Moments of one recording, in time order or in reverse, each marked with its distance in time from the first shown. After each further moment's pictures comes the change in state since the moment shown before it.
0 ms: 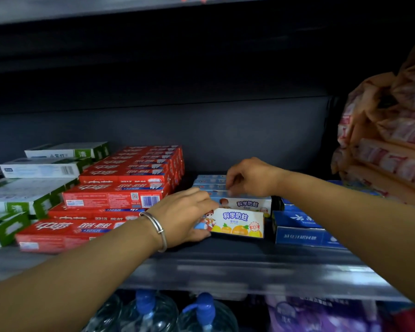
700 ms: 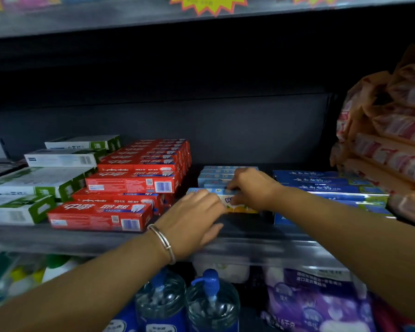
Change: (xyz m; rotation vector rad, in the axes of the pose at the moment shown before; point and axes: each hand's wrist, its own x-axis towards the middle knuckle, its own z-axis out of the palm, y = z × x) left_hand -0.025 0.051 -0.017 0.044 0.107 -0.109; right_hand -0.027 -0.019 0.031 -0.269 0.024 0.014
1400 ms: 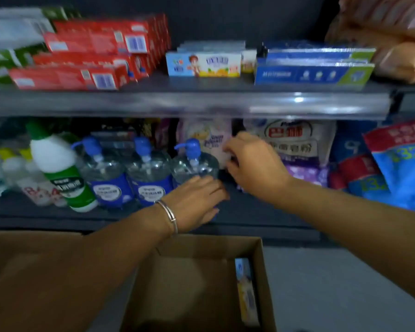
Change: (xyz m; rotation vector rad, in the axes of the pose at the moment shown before) left_hand -0.130 0.148 0.060 -0.289 -0.275 0.121; right_hand -0.179 -0.065 0.116 0.193 0.251 0.060
